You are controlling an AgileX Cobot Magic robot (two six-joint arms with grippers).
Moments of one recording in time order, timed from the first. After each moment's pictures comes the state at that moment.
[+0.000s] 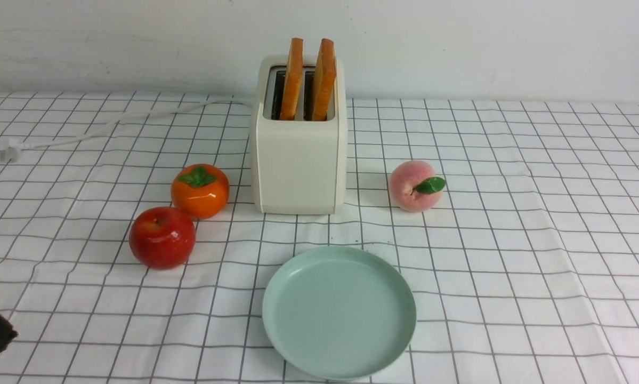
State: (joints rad) right arm 0.10 -0.01 0.02 0.07 0.37 -0.02; left arm 0.02 0.30 -0.39 -0.52 0.51 -0.30
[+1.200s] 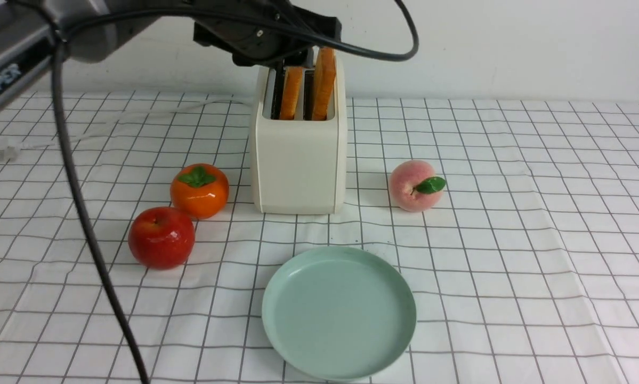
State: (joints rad) right arm 0.10 -0.01 0.02 0.07 0.37 -0.02; left arm -0.44 1.97 -2.02 0.04 0.72 -0.27
